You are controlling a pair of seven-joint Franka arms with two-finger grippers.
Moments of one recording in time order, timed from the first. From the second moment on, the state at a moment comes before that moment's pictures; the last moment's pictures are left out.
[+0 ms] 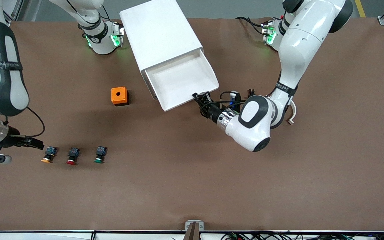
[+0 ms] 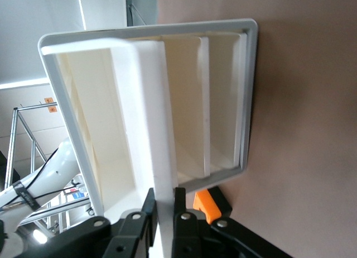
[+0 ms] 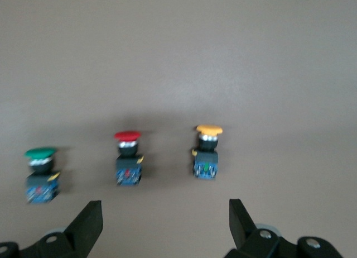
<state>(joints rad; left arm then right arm) -0.34 0.81 -0.22 -1.30 -0.92 1.57 -2.36 -0.20 0.44 0.00 -1.68 -0.04 2.19 -0.03</state>
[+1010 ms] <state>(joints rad) -0.22 0.80 -0.11 -1.25 -0.62 1.55 -1.98 -0.27 0.66 0.01 -1.73 -0.04 2.43 0.05</state>
